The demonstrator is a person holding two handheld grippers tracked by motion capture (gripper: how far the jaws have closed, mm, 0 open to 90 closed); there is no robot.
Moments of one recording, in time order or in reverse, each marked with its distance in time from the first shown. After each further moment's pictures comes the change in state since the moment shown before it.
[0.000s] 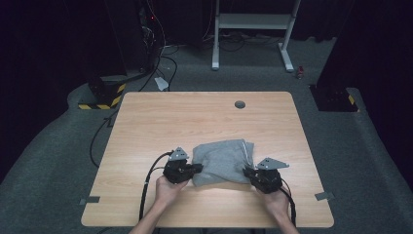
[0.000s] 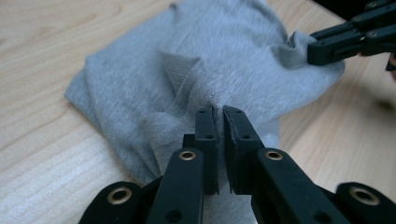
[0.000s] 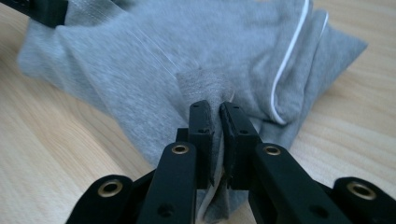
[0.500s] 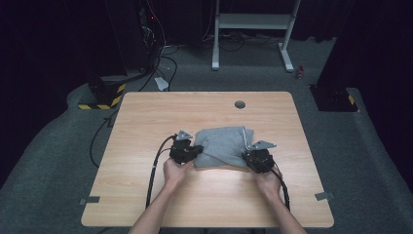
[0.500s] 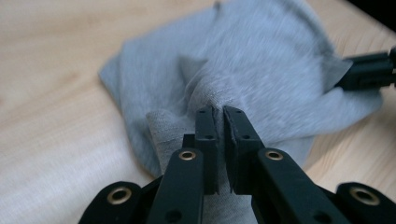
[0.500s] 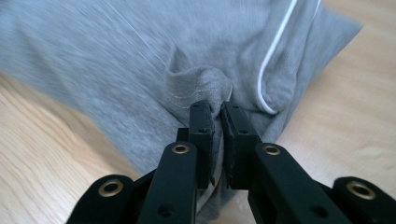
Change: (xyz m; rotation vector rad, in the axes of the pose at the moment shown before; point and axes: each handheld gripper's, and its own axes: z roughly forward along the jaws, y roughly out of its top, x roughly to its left) left arm 0.041 0.039 0.029 -0.068 0.132 -0.107; right arm -0.031 0.035 0.049 0.072 -0.137 0.013
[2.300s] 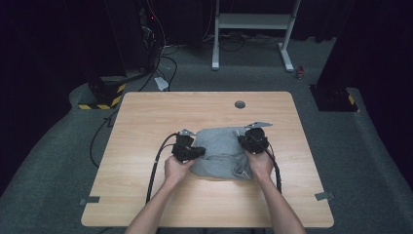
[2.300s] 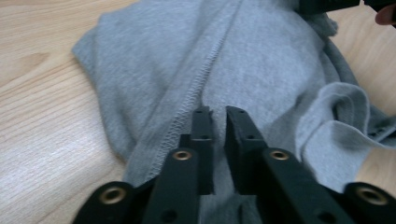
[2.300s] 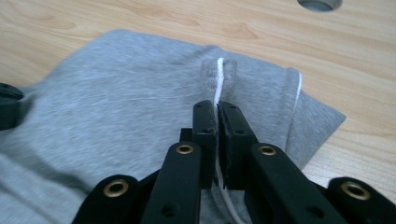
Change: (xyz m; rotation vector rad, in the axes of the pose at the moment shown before) left arm -0.001 0.008 0.011 0.159 -0.059 -0.015; right arm -0.013 0.056 0.018 -0.005 0.005 0.122
